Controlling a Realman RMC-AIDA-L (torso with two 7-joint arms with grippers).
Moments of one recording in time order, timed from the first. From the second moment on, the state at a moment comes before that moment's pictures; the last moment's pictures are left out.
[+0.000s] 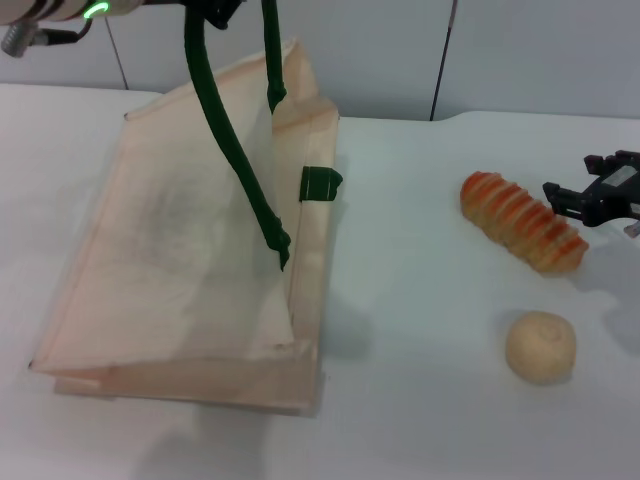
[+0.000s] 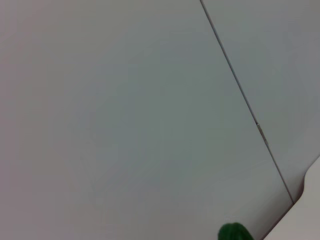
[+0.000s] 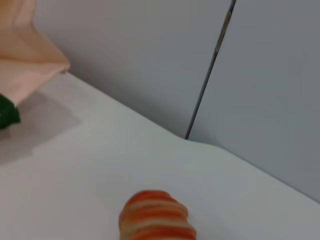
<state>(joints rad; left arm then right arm) -0.49 -2.03 1.59 2.03 -0.20 -1.27 0.31 0.34 1.96 -1.57 -1.18 -2.24 -0.61 2.25</state>
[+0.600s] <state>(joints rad) -0.50 -2.03 1.59 2.02 -0.20 -1.27 0.31 0.46 2.02 -1.47 -1.16 -2.49 -0.80 2.27</state>
